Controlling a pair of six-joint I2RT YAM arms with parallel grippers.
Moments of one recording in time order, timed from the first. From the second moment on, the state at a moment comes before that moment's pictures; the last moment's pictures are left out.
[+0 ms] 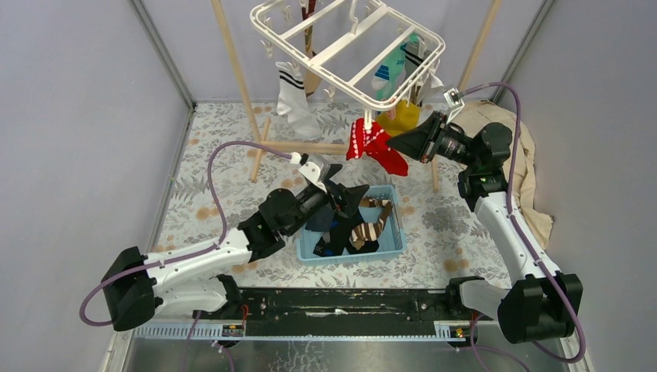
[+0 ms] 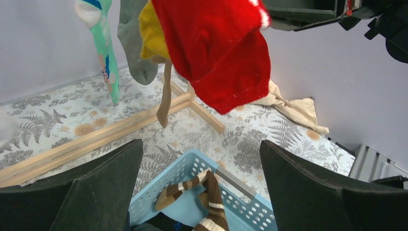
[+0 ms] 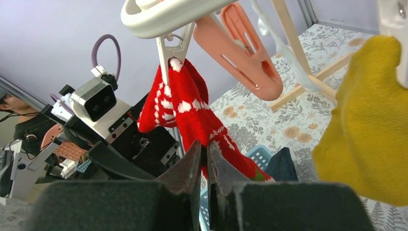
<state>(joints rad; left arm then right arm) -1.00 1.12 0.72 0.51 -0.20 -0.17 0.12 1.16 0.93 0.49 -1.05 0.84</state>
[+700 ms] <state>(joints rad) -0.95 1.36 0.71 0.98 -0.23 -0.19 0.17 1.16 0.94 0.50 -1.06 0.89</state>
